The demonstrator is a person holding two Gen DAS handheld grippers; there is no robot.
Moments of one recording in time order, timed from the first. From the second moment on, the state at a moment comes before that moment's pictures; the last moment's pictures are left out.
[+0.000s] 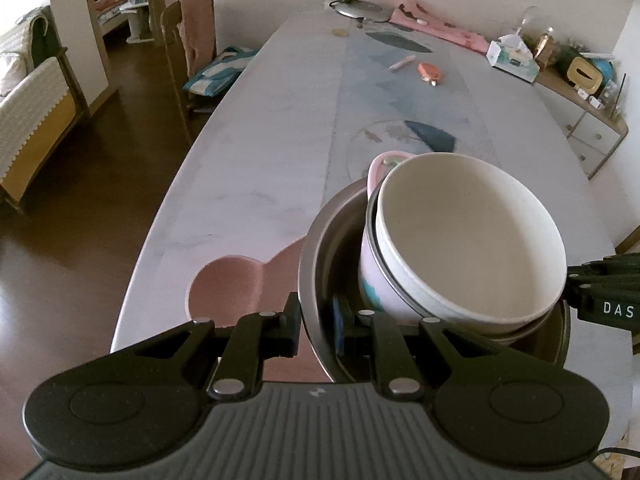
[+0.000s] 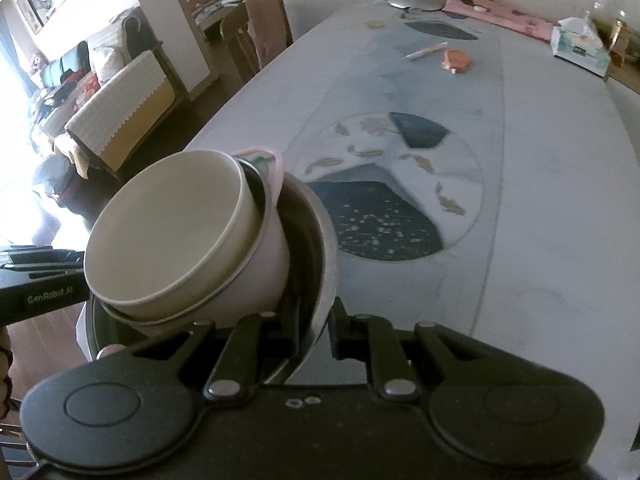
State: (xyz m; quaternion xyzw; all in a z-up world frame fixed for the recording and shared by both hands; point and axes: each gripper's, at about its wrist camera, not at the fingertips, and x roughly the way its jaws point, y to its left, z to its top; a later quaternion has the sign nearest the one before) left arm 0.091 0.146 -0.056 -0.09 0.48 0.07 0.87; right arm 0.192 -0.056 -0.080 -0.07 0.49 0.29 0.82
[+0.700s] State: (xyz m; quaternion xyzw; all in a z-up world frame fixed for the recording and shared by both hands) left arm 0.098 0.164 -0.086 -0.08 0.49 0.07 0.87; right arm 0.190 -0.023 -0.111 -0.08 0.51 0.28 0.81
